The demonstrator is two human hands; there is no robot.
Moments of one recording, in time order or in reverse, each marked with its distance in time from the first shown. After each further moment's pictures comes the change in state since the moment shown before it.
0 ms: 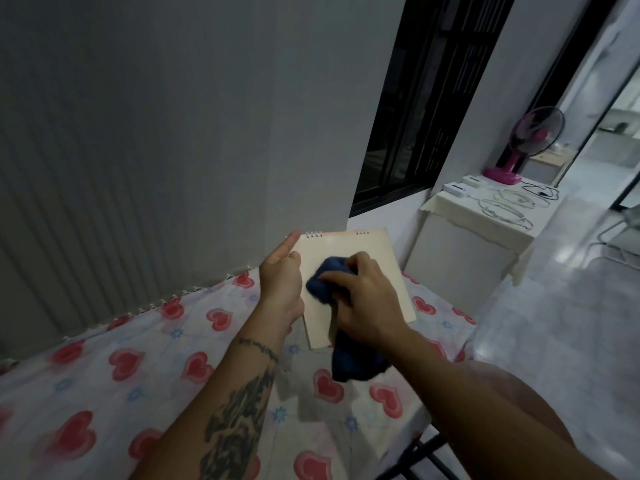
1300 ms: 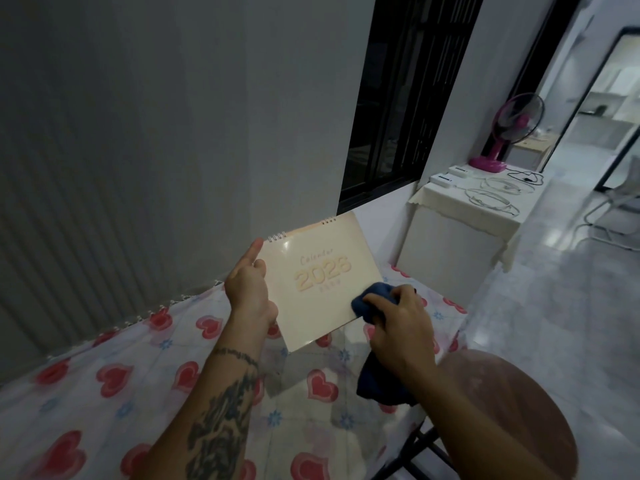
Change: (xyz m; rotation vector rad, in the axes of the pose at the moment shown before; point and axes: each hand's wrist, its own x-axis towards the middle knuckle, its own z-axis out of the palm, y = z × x) left_hand 0.012 -0.006 -0.015 -0.042 0.145 -0.006; right_hand -0.065 0.050 0.010 -0.107 0.119 0.380
